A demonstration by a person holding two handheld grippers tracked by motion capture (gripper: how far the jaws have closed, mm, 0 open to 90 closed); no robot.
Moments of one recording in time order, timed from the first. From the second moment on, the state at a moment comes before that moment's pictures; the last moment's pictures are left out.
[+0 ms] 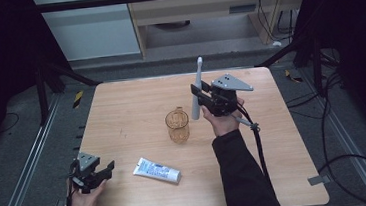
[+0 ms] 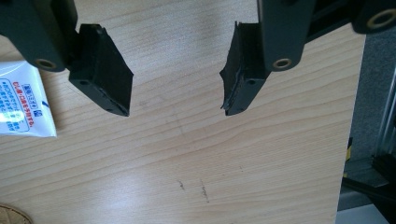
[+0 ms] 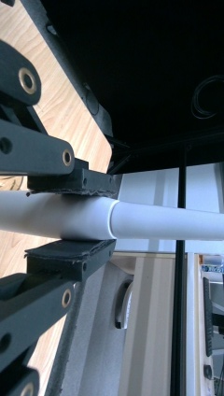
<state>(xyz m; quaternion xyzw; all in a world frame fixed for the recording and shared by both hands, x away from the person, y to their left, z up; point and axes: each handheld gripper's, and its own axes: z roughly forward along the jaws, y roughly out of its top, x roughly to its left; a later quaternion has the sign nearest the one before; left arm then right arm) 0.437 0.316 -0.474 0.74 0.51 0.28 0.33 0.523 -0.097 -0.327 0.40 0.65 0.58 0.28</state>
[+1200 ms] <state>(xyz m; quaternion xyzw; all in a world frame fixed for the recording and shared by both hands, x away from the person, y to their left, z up) 0.437 0.316 -0.474 0.74 0.51 0.28 0.33 0.544 -0.050 -0.364 0.39 0.67 0.56 0.28</state>
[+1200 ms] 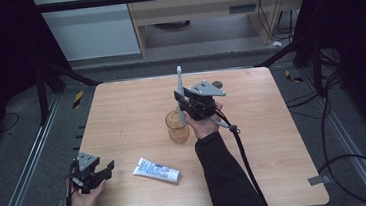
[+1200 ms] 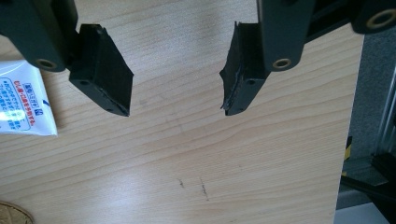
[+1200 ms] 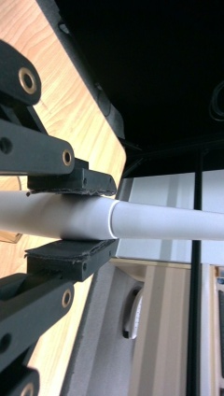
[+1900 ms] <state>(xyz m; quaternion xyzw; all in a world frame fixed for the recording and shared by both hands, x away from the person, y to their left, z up) 0.437 0.316 -0.473 0.74 0.51 0.28 0.33 0.555 -0.043 -0.396 0.41 0.70 0.53 0.26</state>
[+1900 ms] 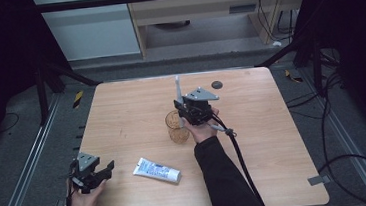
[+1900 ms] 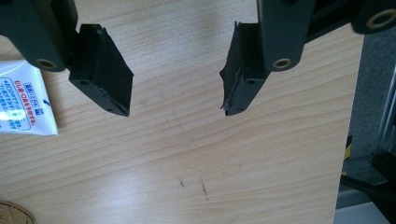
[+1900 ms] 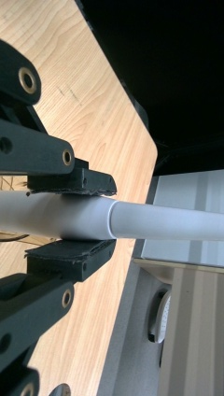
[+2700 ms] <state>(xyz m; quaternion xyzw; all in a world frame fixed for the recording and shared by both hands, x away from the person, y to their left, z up) 0.437 0.316 -0.473 0.74 0.51 0.28 0.33 0.554 -0.039 -0.419 0.40 0.73 0.49 0.24</state>
